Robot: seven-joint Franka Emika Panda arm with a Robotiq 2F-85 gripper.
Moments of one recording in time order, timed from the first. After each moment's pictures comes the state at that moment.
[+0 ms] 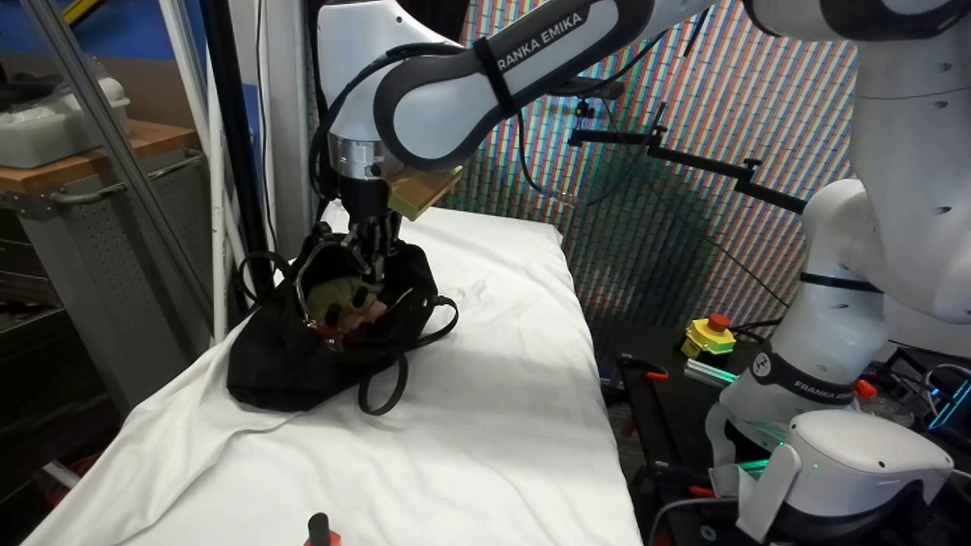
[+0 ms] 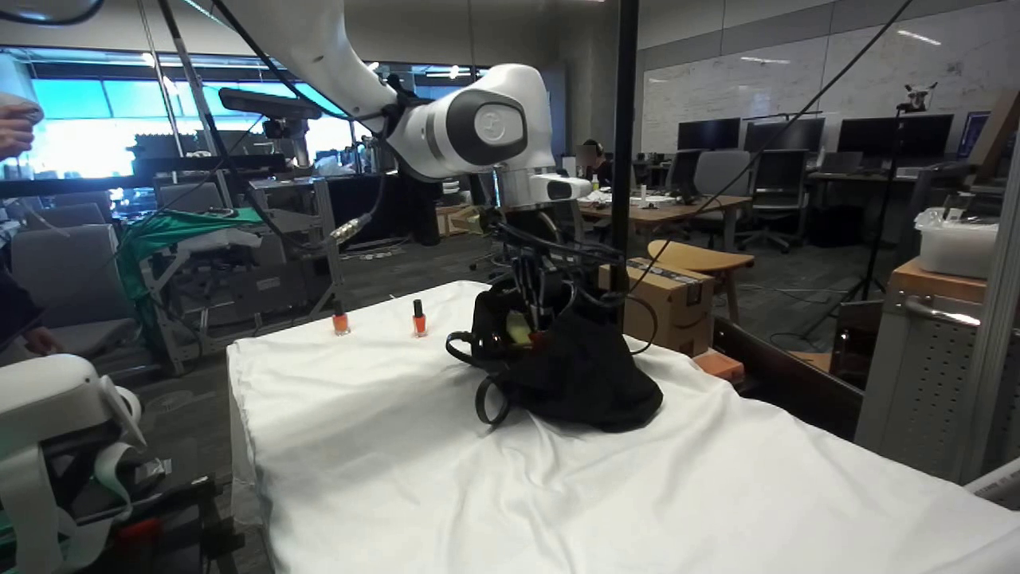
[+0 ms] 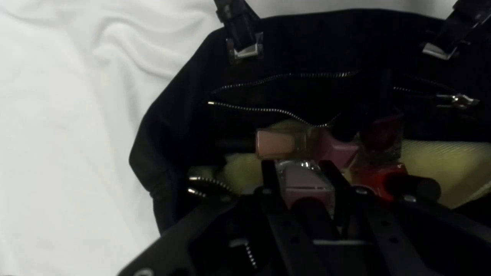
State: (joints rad) arm 0.08 0.48 -0.06 -1.69 -0.15 2.18 0.33
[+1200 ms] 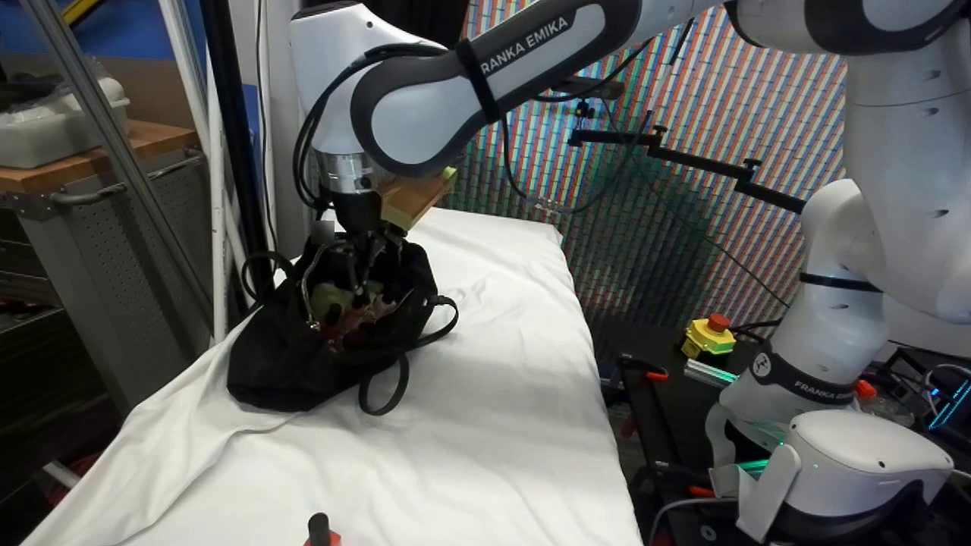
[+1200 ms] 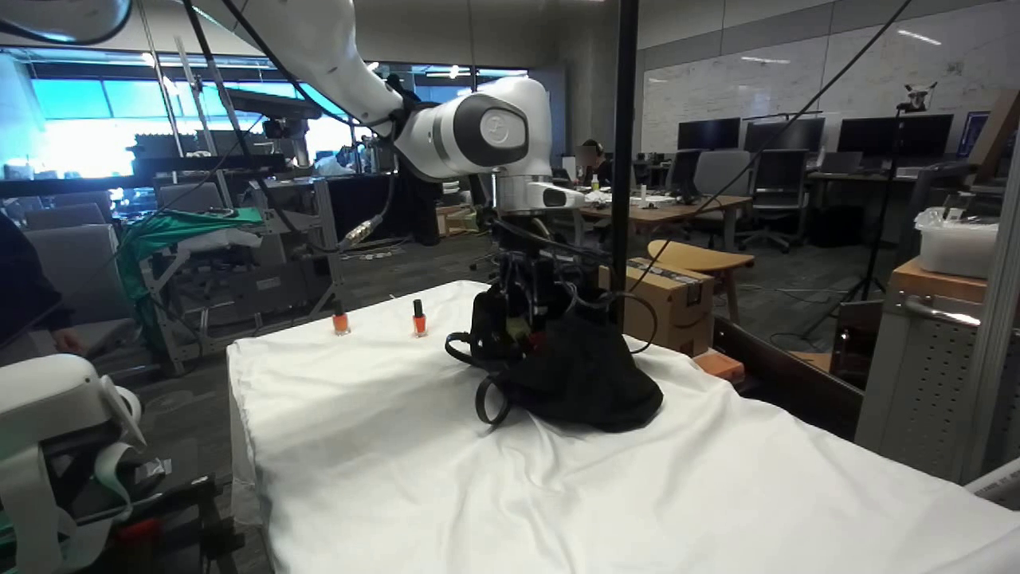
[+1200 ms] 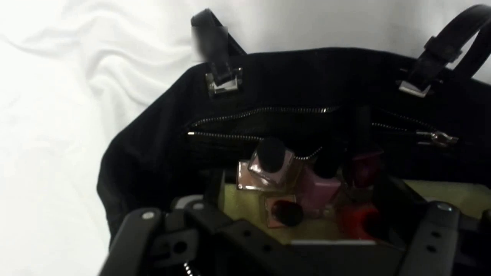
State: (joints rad) arm 0.10 0.53 -0.05 -1.62 -0.14 2.04 0.33
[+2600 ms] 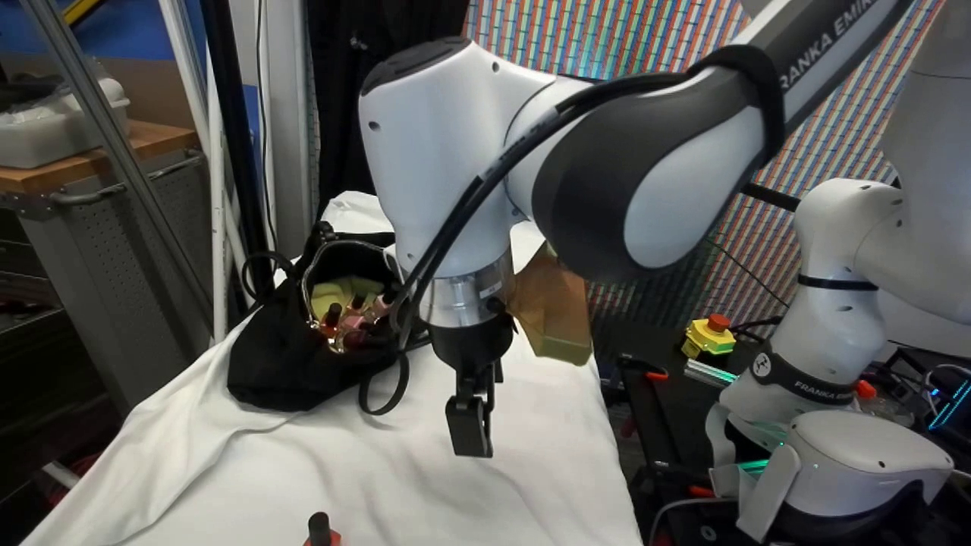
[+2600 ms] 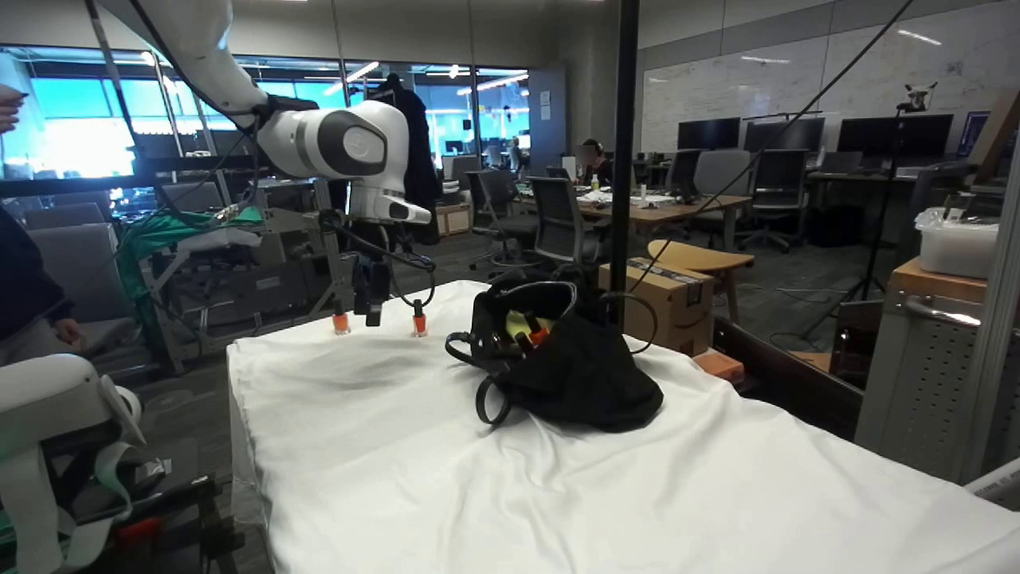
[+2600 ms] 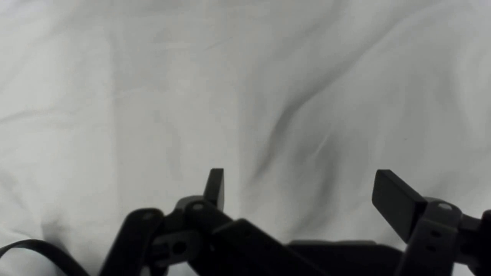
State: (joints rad) arm 0.27 0.27 0.16 -2.04 -0.06 2.04 0.48
